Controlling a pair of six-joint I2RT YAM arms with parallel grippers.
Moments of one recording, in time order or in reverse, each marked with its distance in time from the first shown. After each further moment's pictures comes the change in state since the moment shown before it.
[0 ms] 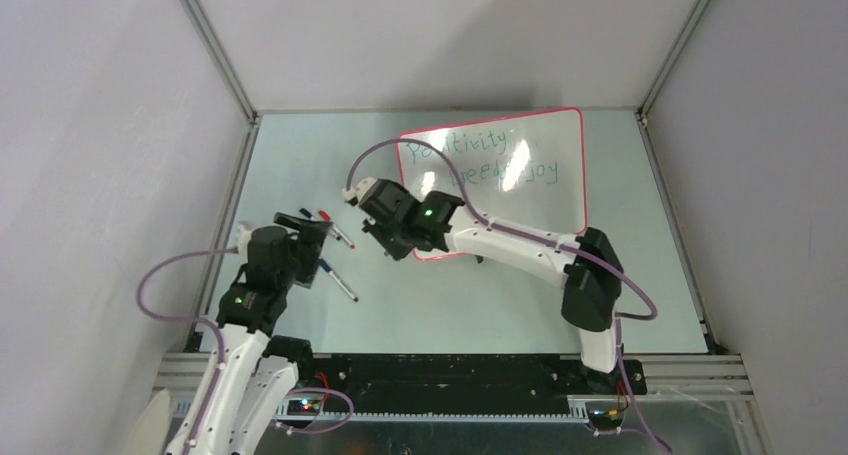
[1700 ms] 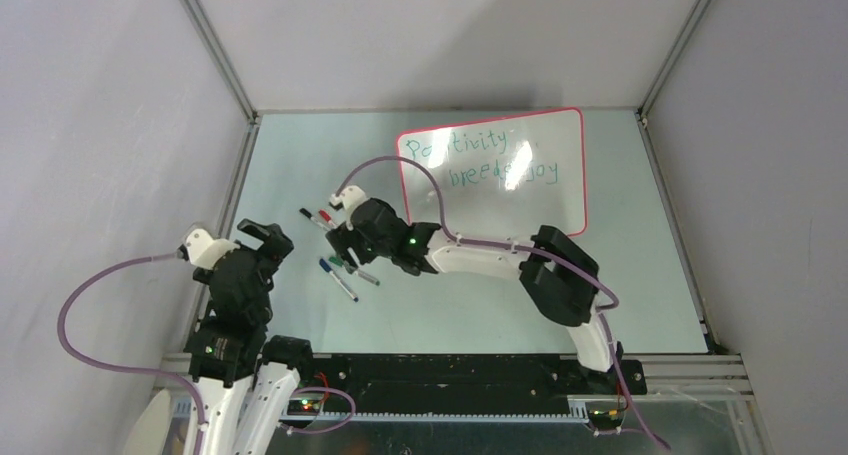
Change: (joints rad) left arm 0.002 -0.249 0.186 -0.154 -0.533 0.637; right arm 0.044 0.186 -0.128 0.664 -0.045 0.085
